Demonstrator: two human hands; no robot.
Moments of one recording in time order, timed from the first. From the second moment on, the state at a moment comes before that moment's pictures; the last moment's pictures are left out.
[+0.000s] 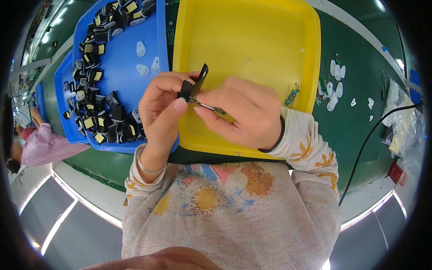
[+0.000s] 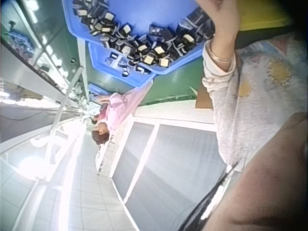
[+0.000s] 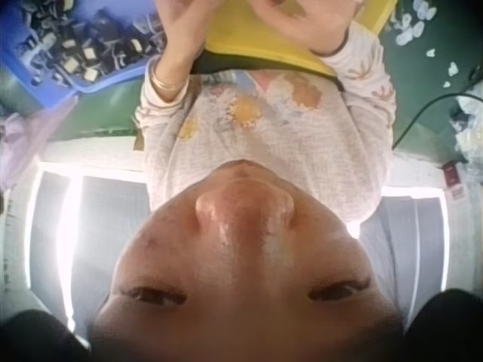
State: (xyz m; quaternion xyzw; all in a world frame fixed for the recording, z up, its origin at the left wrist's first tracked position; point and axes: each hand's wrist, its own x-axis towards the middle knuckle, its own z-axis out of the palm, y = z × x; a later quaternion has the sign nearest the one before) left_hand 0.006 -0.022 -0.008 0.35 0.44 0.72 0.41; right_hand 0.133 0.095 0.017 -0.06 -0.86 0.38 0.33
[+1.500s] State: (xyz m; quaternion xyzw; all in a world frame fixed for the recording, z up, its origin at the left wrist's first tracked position) left_hand 0.010 -0.019 -0.020 0.45 0.54 0.65 0.27; right_hand 0.135 0.100 0.014 -0.20 -0.49 0.85 0.06
